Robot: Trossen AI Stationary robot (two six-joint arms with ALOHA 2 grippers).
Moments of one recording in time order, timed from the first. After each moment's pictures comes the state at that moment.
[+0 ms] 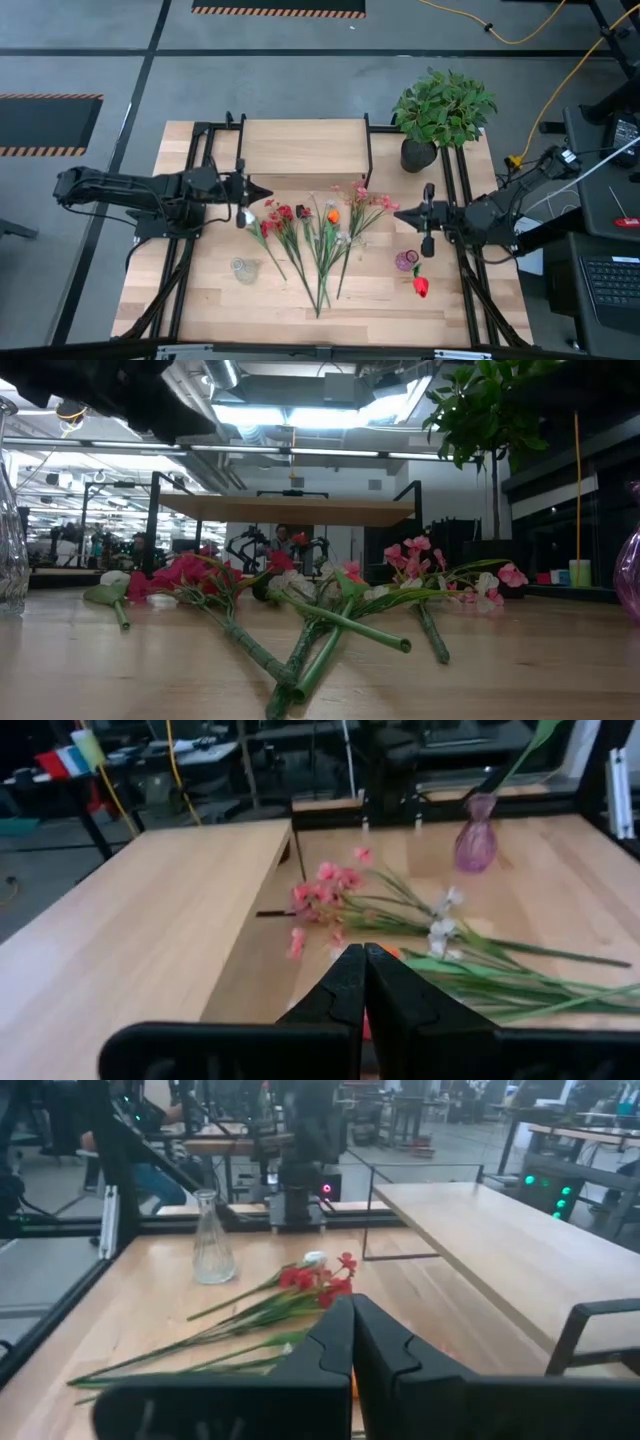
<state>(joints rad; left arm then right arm) 0.03 0.68 0.40 0.03 -0.14 0.06 0.55 0.59 0.29 0.19 0.68 0.08</state>
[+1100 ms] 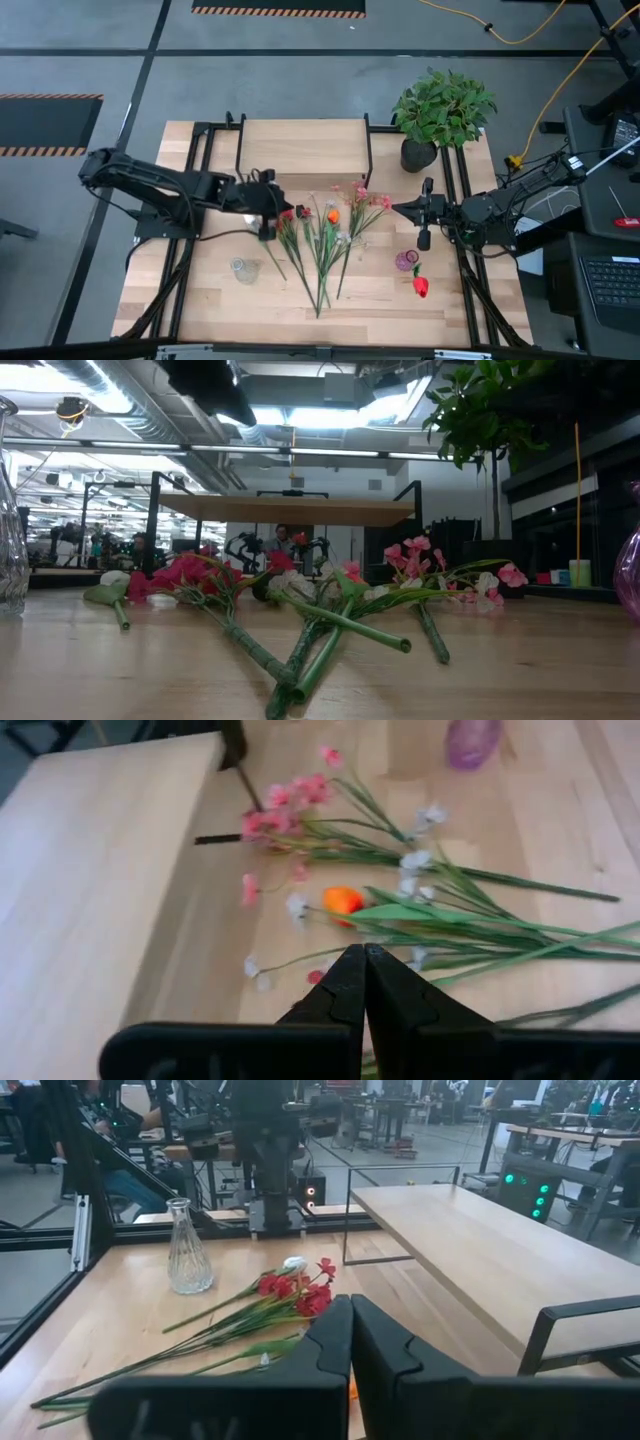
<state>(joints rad) -0.16 1.22 0.97 -0.46 -0.30 -0.07 0.45 0.59 0.29 0.20 0.63 0.07</state>
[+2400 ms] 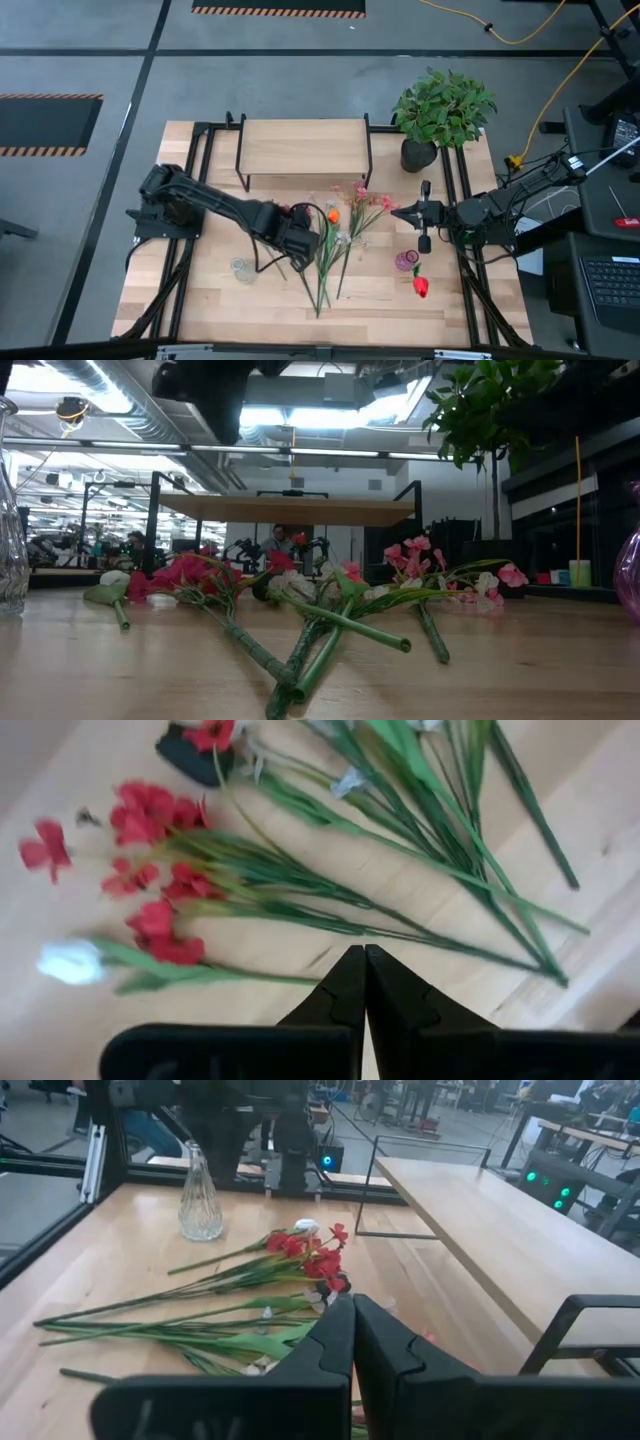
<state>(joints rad) -0.31 1.81 1.62 -1.19 -0.16 -1.11 0.45 0.59 0.29 0.11 0.57 -0.01</state>
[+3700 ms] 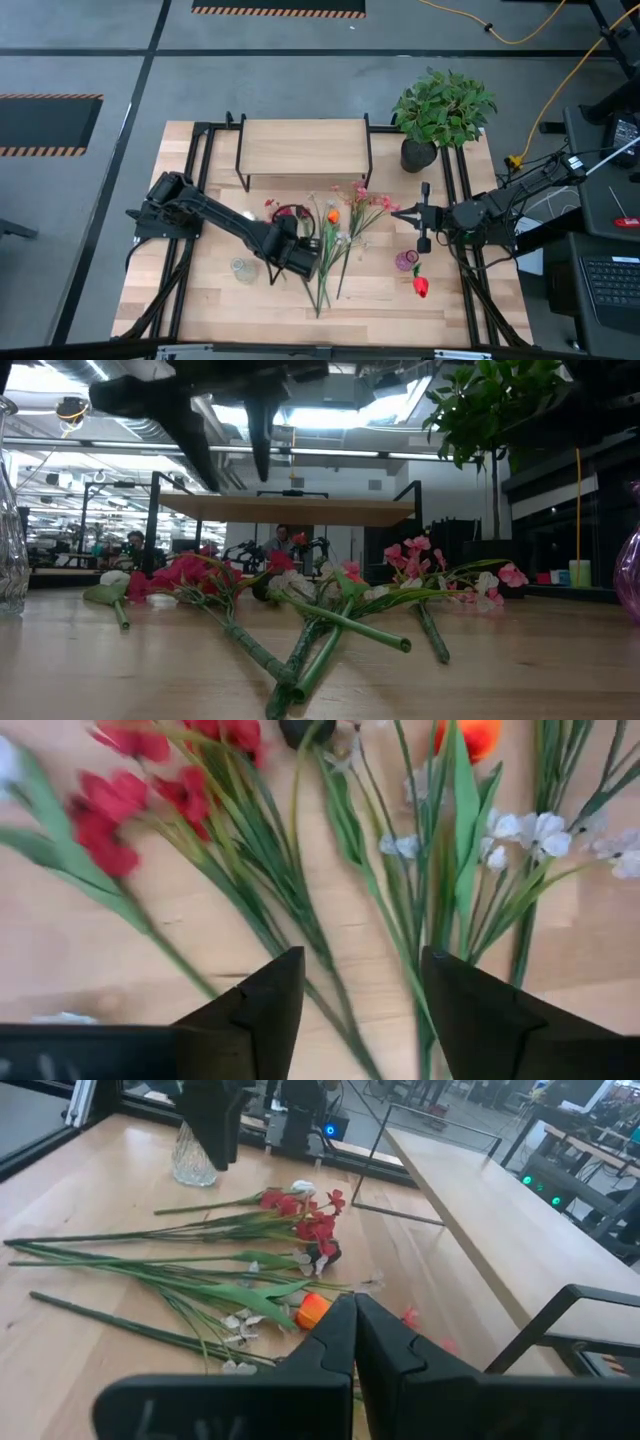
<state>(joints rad) -0.39 1.89 1.55 -1.10 -0.38 -1.92 0.45 0.59 0.29 0.01 0.57 -0.12</state>
